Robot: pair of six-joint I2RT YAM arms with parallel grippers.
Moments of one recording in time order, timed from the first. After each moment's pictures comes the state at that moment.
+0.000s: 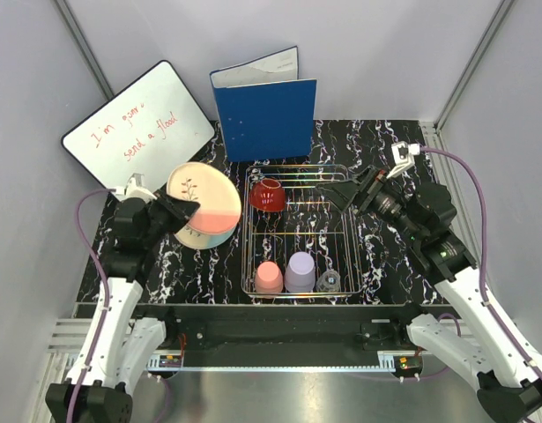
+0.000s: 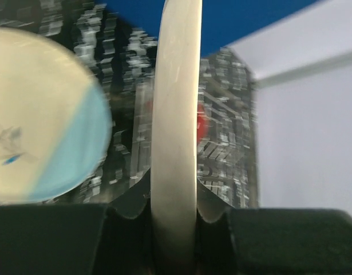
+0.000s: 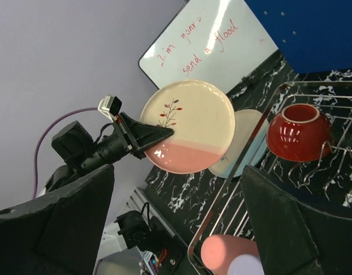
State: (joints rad) left arm -0.07 0.70 0.64 -0.24 0.27 -0.85; right arm 0.47 0.80 0.93 -0.07 -0.33 0.81
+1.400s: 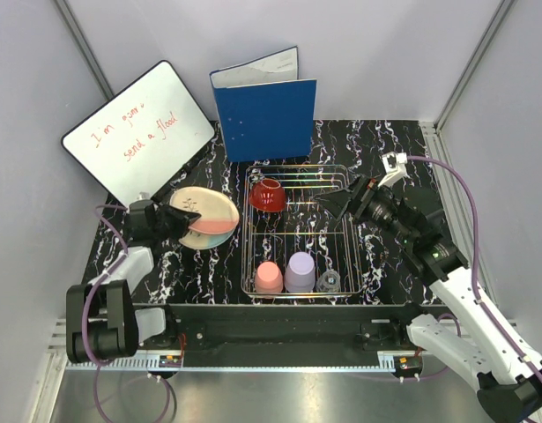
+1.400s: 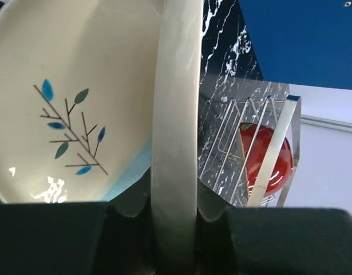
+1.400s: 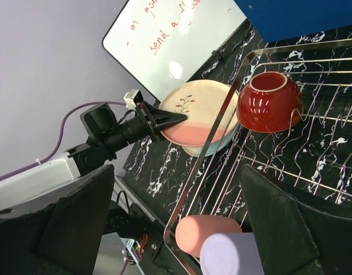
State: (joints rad) left arm 0.12 1.18 0.43 0.15 0.36 -1.03; right arm 0.47 0.79 0.84 -0.13 -0.30 0.76
